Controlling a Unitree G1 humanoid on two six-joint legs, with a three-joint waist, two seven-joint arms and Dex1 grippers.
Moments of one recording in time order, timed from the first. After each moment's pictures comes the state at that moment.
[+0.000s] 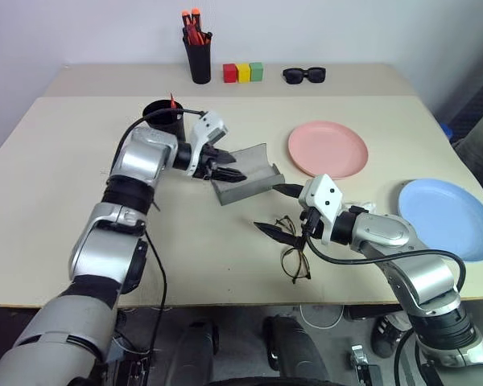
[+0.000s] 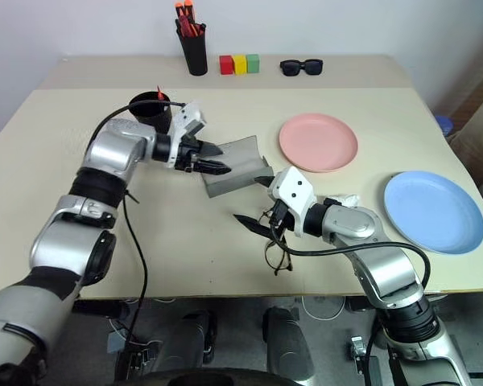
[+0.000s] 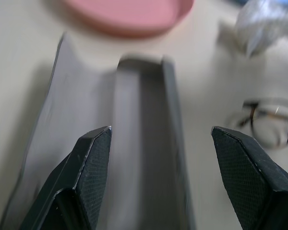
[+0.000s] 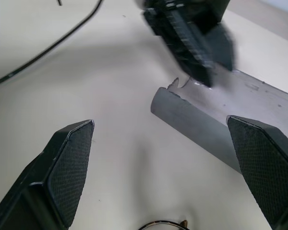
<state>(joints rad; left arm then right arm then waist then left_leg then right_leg) -1.02 0.42 -0.16 0.65 0.00 0.49 -1.31 -0.28 -0.57 0.14 -0.47 0.34 0.55 0.72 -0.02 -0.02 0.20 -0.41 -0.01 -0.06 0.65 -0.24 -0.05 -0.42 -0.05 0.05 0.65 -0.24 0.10</state>
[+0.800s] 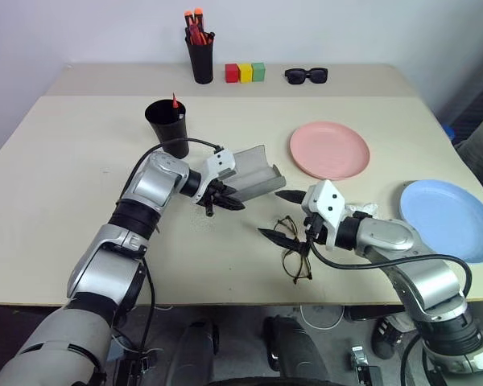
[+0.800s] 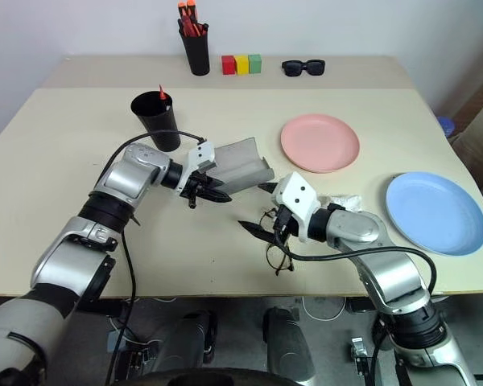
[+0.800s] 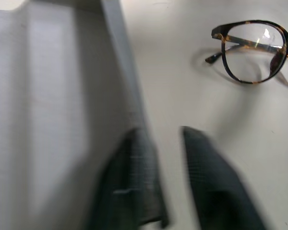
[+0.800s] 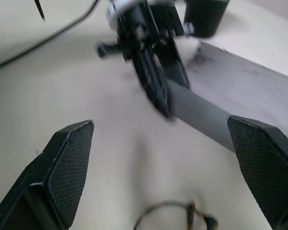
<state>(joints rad) -0.95 0.40 -0.31 0.60 0.01 0.44 -1.34 -0.23 -0.62 0.11 -0.49 0.34 0.56 0.73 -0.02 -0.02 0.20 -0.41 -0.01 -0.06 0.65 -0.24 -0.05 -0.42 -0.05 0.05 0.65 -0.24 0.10</state>
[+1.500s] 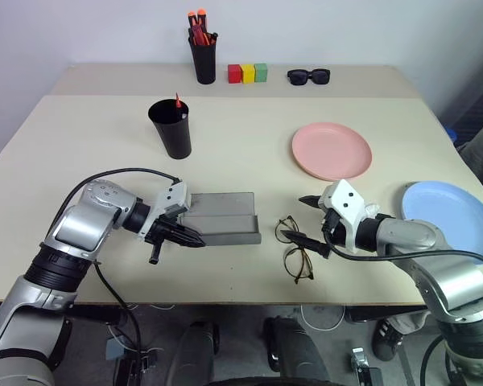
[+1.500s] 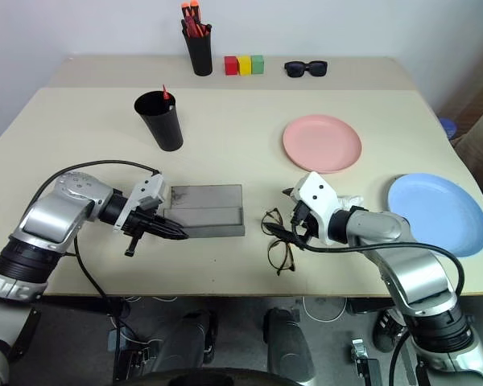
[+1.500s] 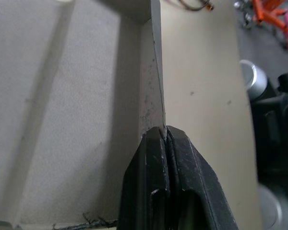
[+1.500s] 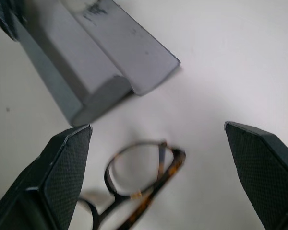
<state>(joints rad) -0.56 0.77 -0.25 -0.02 -0.23 0.66 -1.49 -0.24 -0.73 0.05 -0.51 0.39 0.82 0.73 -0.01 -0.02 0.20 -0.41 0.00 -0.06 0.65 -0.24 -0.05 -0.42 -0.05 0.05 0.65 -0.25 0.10</state>
